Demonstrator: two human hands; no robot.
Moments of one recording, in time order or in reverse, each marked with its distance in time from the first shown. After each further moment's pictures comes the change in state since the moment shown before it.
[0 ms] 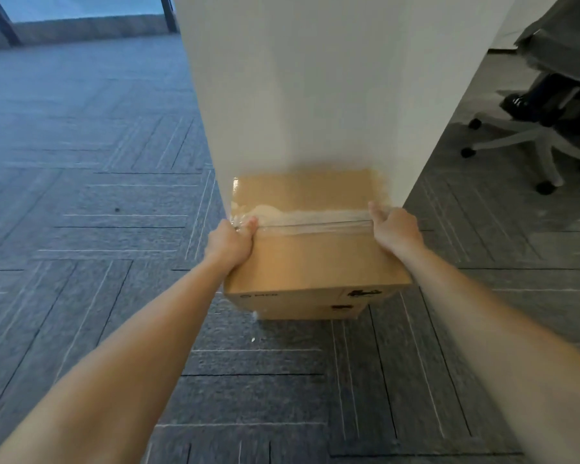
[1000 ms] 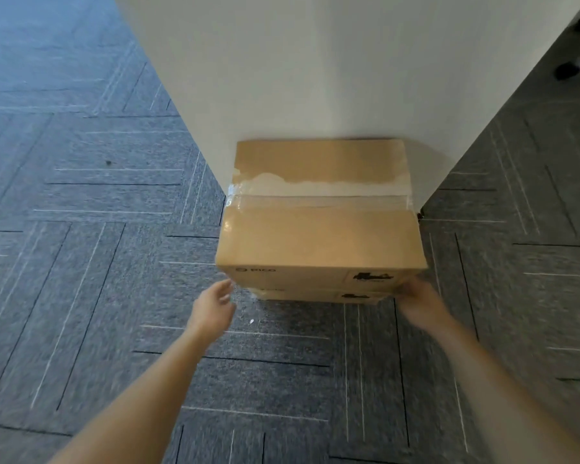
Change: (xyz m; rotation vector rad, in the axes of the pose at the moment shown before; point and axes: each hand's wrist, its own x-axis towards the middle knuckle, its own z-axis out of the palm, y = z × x) left_hand 0.017 -0.146 0.112 -0.011 -0.213 -0.314; right_hand 0.033 0.175 0.136 0.091 -0.493 0.227
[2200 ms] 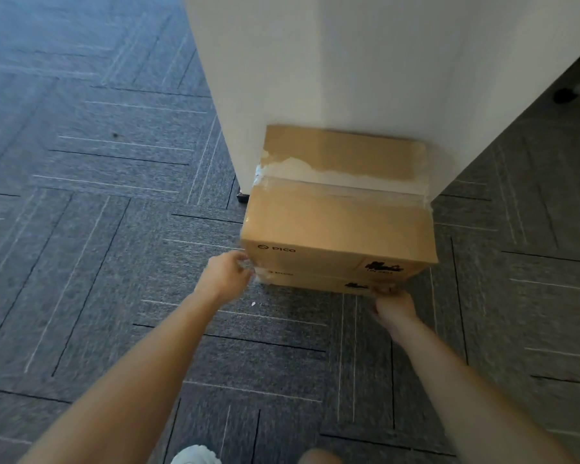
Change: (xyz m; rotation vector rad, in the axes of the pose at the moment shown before) left_hand -0.009 0.029 -0.022 0.305 0.013 0.174; right_hand -0.025 -0.018 0.059 0.470 0.067 0.333
